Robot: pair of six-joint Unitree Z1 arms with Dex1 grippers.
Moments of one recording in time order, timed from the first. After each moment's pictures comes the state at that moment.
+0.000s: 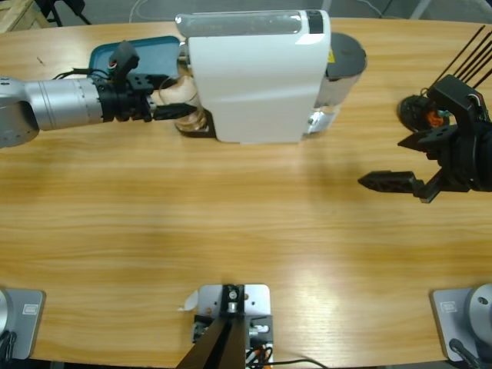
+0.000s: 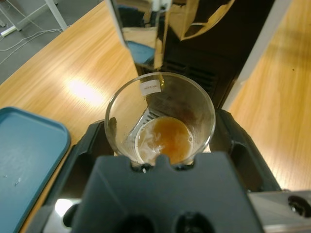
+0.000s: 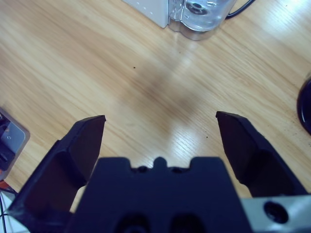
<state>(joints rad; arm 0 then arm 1) -0.55 1.92 -0.54 -0.90 -0.47 0.34 0.67 1.26 -0.74 0.41 0.03 0.05</state>
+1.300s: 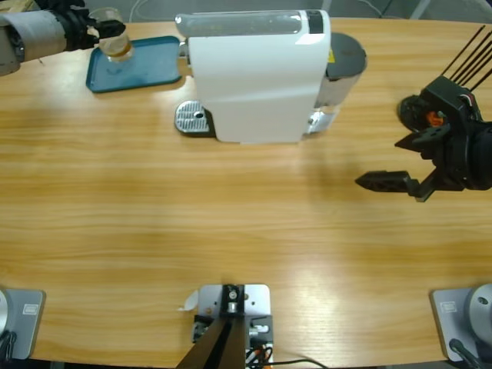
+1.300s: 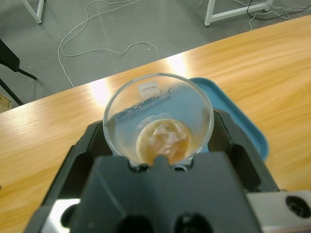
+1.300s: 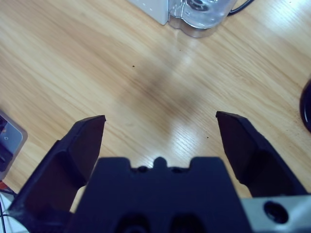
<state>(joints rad) -0.33 1.97 -0.89 -0.64 -0.01 0.10 0.67 1.29 -0.74 0.41 0.03 0.05</state>
